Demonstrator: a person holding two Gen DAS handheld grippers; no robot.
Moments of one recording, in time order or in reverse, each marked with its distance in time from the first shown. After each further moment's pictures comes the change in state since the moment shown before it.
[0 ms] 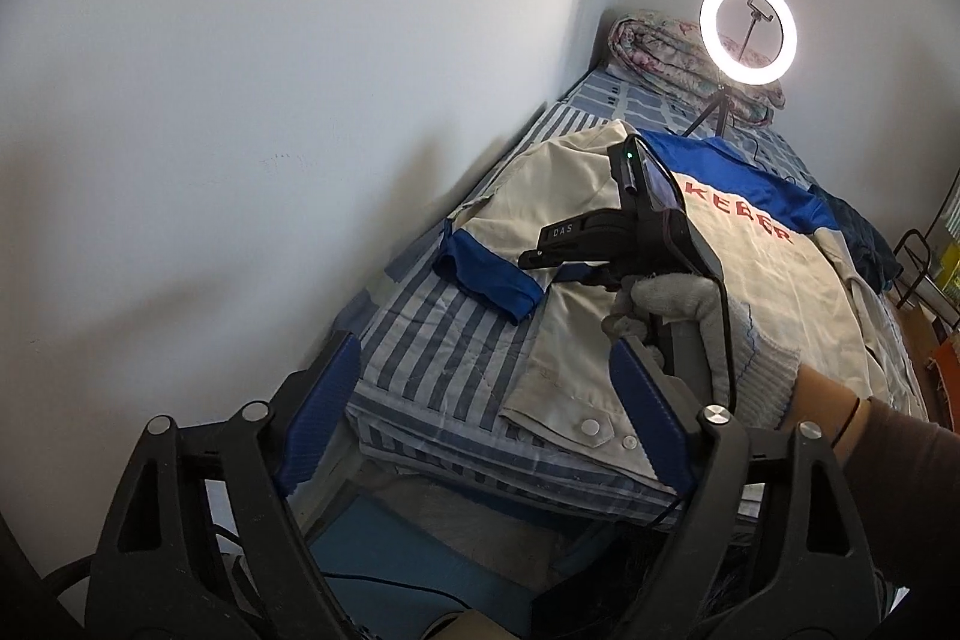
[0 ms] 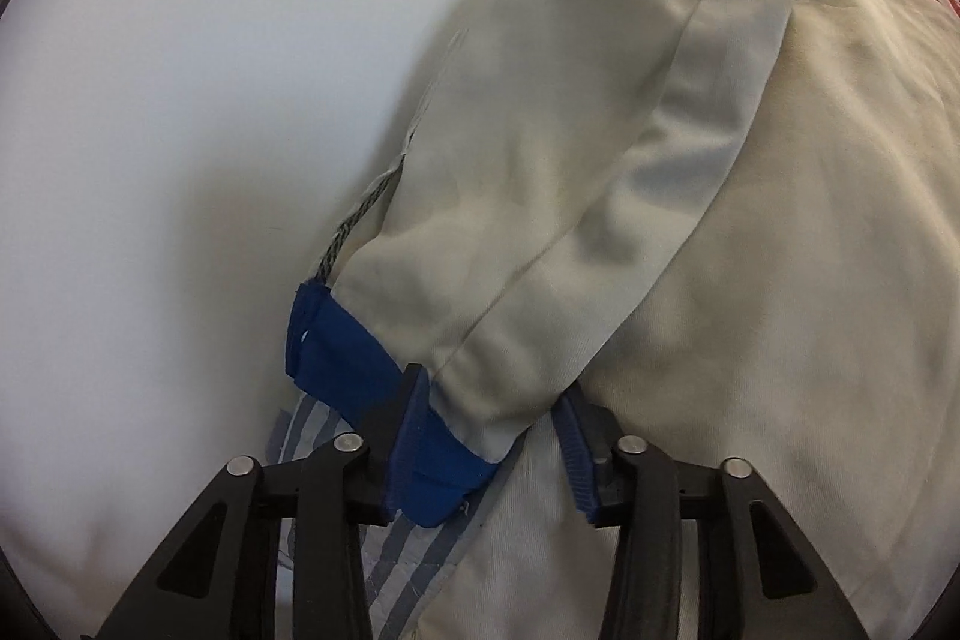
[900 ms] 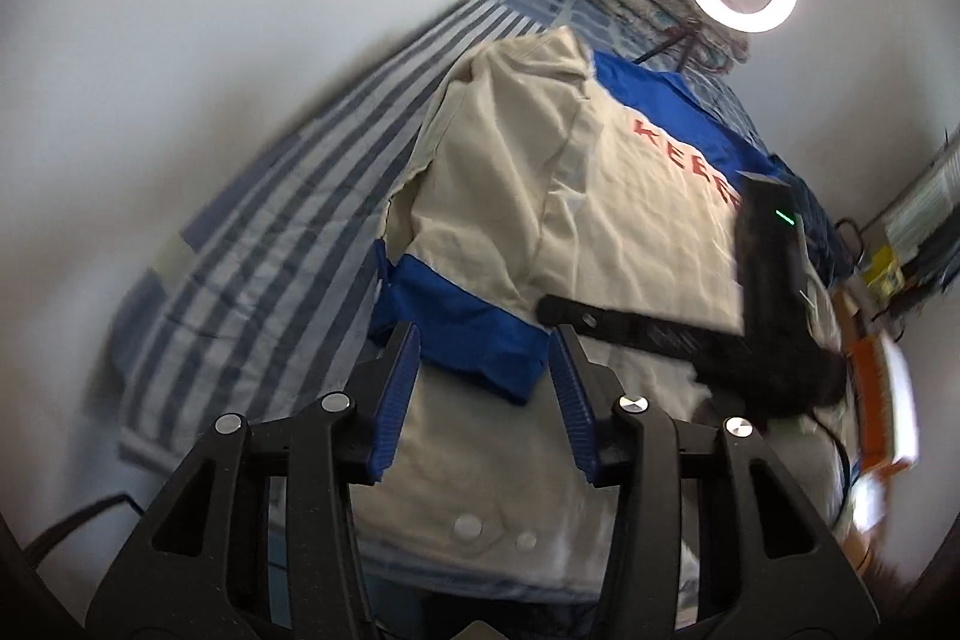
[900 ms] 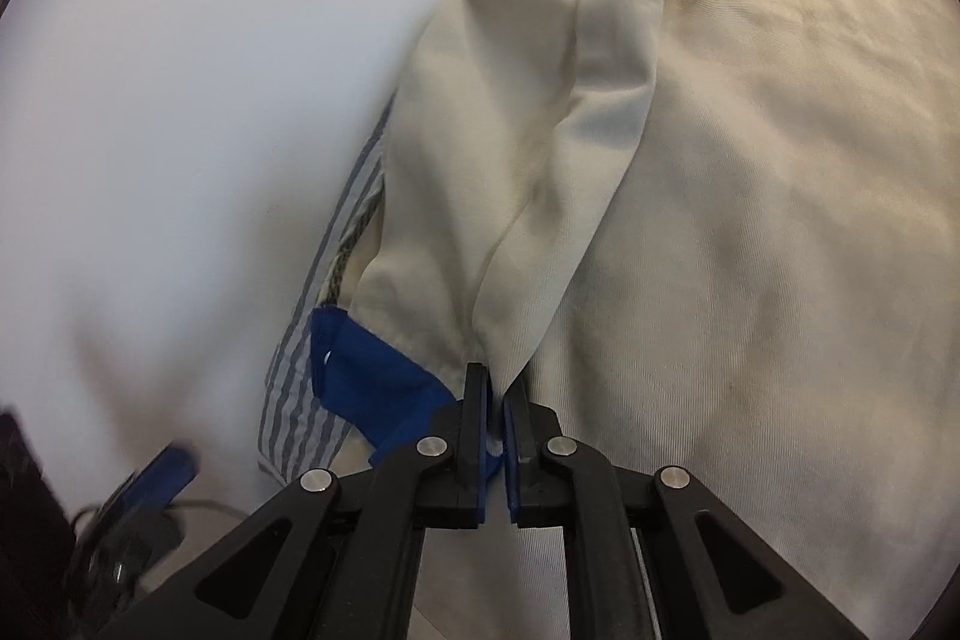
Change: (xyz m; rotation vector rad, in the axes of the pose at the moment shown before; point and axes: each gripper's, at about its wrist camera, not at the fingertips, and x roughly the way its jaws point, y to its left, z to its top) left arm 0.164 -0.039 0.044 -0.120 0.296 -0.244; right arm -0.061 -0.072 -0.017 0.001 -0.013 0.085
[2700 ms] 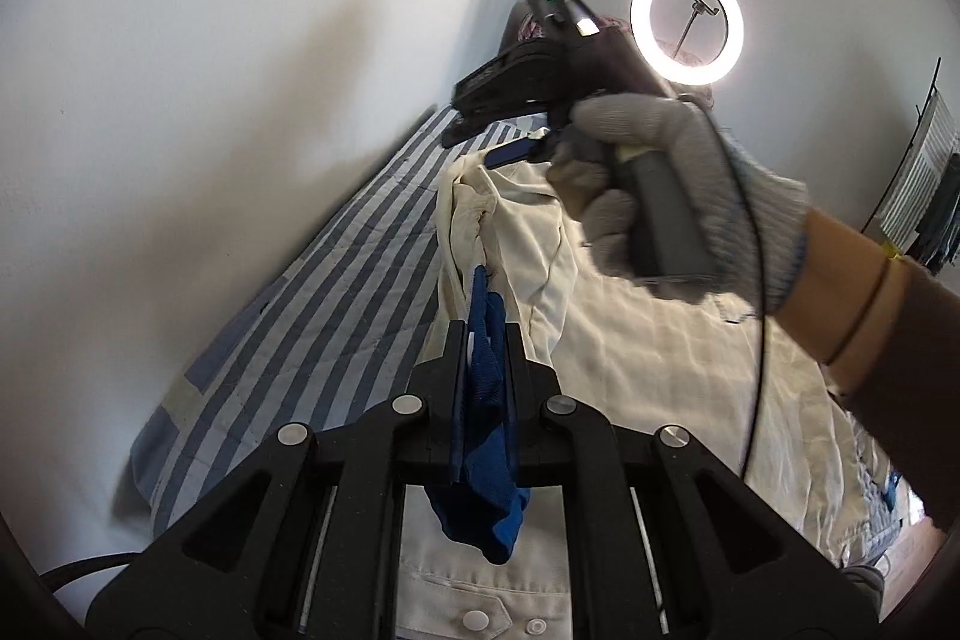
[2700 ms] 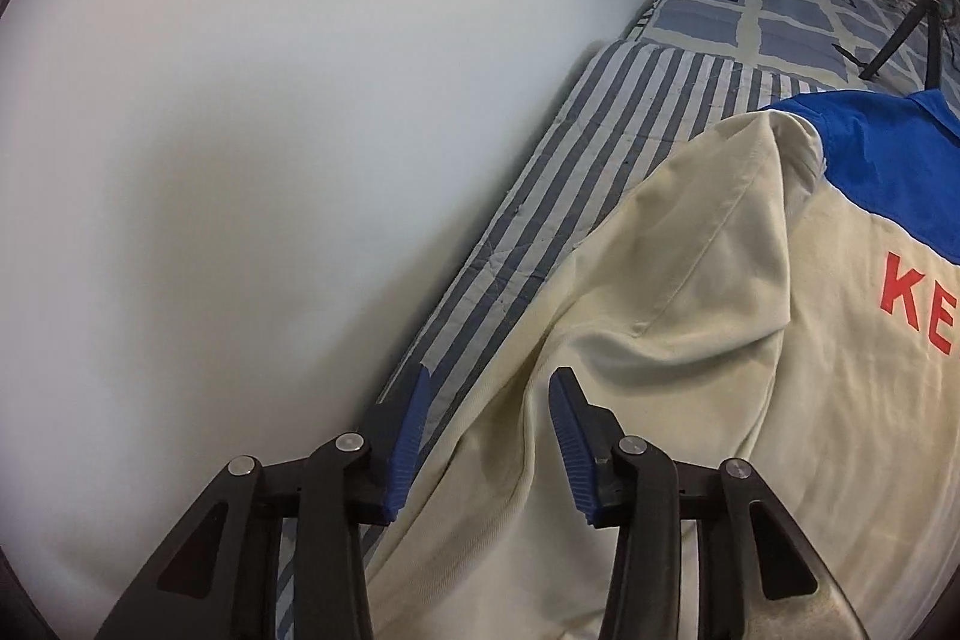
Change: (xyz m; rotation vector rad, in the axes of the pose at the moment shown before) left arm -0.018 -0.031 0.017 0.173 -0.267 -0.008; right arm 0.011 0.058 0.196 -0.131 -0.058 -0.240
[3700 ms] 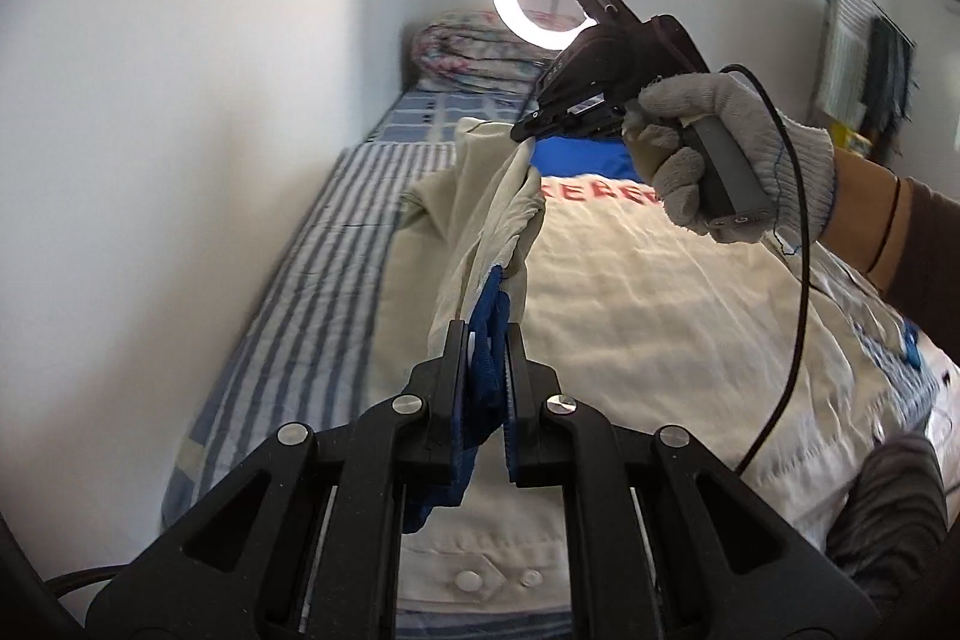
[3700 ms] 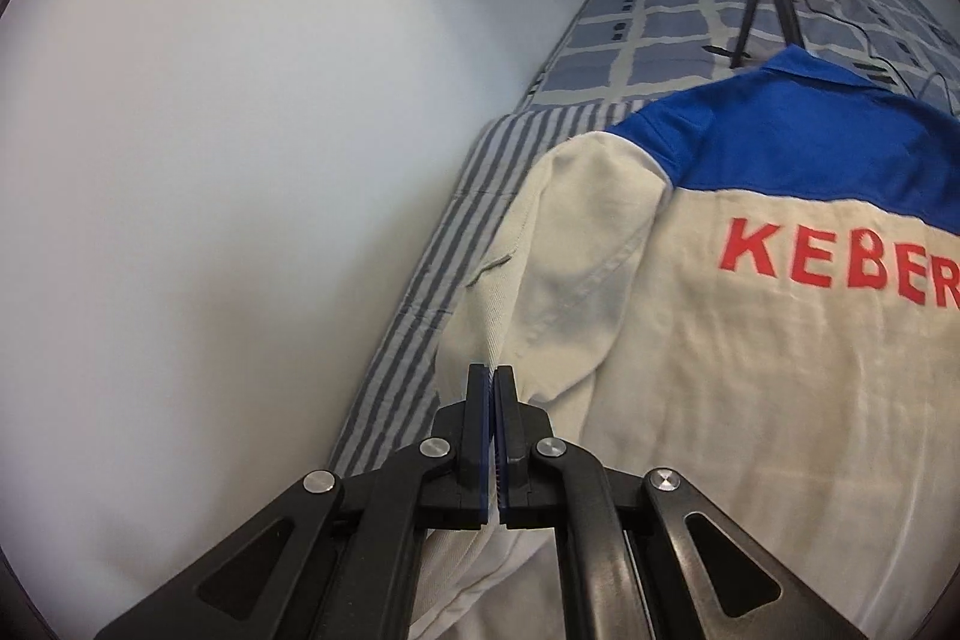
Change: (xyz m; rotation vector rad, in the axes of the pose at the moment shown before) left arm -0.044 -0.066 -0.038 0.363 -0.033 -0.077; right arm -0.109 -0.109 -0.055 0.191 -0.196 0.062
